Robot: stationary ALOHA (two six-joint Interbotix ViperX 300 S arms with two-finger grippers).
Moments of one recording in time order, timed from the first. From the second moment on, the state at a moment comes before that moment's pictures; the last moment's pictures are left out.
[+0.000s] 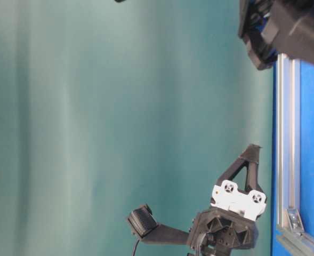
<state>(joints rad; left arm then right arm) 0.27 0.15 0.84 -0.09 -0.75 -0.01 0.28 0.17 0.82 -0.10 -0.70 0.09</state>
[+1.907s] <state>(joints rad) 0.27 0.15 0.85 -0.09 -0.75 -0.01 0.28 0.40 0.68 0.03 -0.69 0.09</state>
